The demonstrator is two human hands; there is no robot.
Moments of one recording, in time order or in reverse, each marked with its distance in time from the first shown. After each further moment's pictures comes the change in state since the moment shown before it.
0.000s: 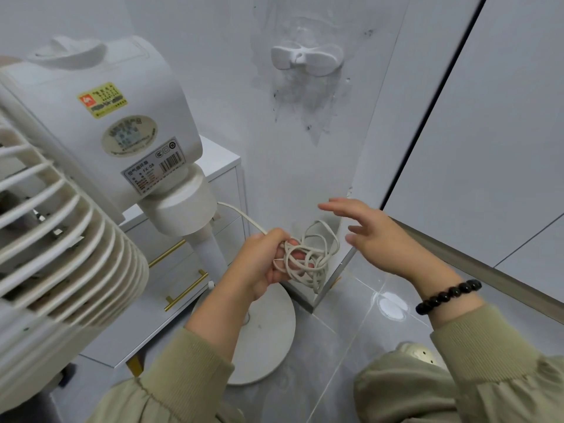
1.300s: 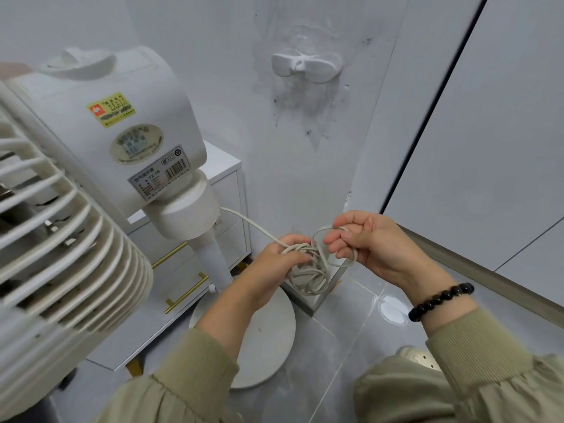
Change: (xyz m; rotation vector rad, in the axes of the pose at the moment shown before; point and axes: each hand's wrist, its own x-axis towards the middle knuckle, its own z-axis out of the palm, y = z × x) left_hand 0.011 -0.018 0.003 0.177 -0.242 0.157; right_hand 0.002 -0.004 0.002 0.912 -0.023 0.241
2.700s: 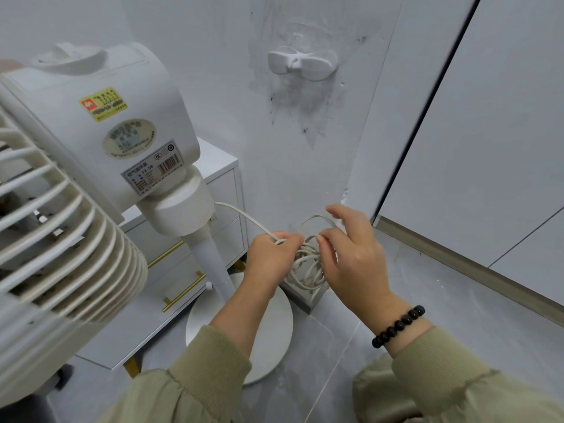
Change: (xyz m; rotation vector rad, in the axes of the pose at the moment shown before) left_hand 0.011 -0.001 0.013 0.142 0.450 -0.014; right_hand -0.004 0.052 0.024 -1.309 0.558 -1.088
